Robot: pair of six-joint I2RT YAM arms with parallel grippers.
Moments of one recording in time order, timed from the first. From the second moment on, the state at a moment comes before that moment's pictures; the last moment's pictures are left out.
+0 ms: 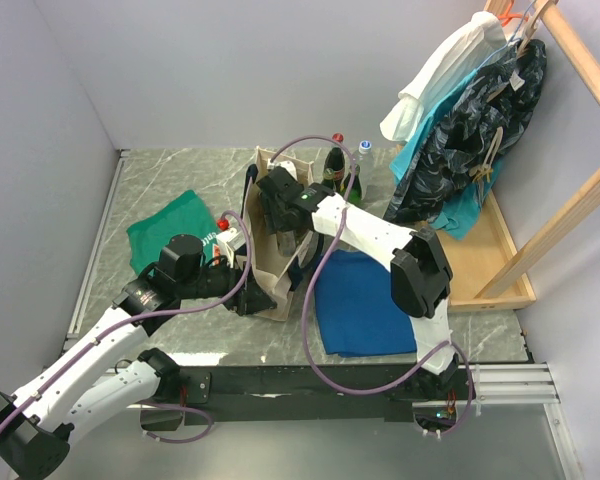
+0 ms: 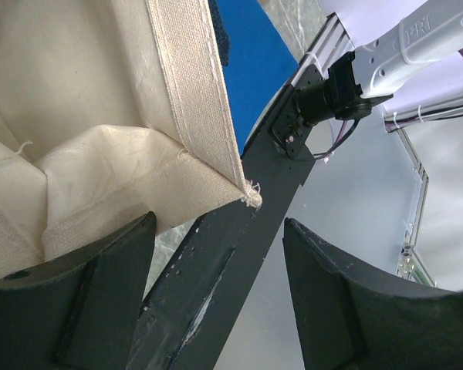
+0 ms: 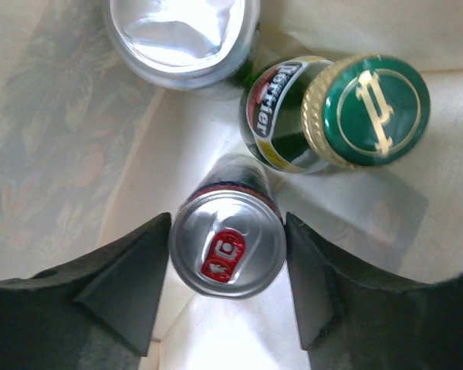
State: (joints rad) left arm -0.61 0.80 0.70 -0.38 0.63 -0.46; right arm 0.81 2.01 1.77 -0.69 0.33 0.44
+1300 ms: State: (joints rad) left arm -0.61 0.79 0.70 -0.39 0.62 -0.46; right arm 0.81 2.08 1.82 -0.75 0.32 0.43
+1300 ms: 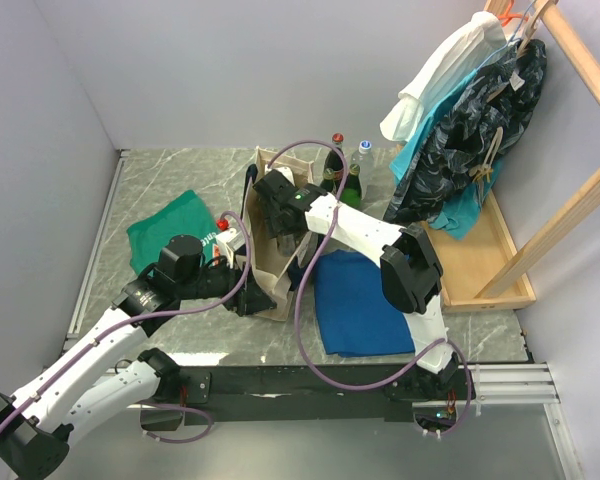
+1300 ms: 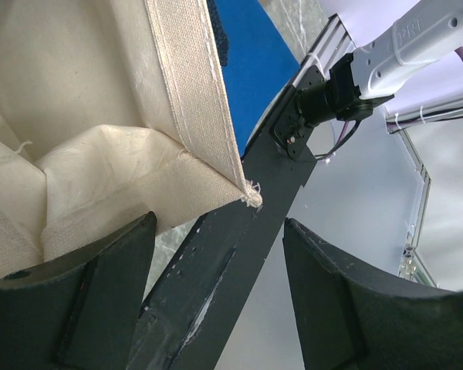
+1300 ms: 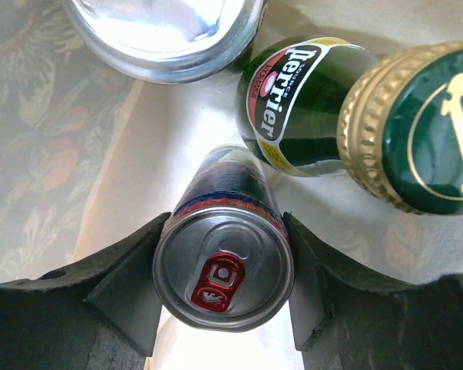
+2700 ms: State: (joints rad) left arm -0.62 0.76 0.70 -0.39 0.60 -0.46; right arm 0.81 1.92 1.94 -0.86 0.26 0.38
